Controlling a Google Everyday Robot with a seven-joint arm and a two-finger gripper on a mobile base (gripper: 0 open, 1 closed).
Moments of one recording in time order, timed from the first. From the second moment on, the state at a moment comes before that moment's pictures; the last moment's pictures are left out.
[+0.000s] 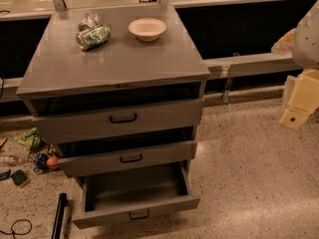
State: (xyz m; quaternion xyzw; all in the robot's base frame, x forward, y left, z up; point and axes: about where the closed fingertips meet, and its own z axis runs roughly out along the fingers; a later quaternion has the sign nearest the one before) arm 0.438 -0.217 0.976 -0.60 0.78 -0.03 0.16
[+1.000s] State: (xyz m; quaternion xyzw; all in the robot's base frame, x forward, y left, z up) arm 0.451 -0.192 0.875 -0.61 0.76 0.06 0.19
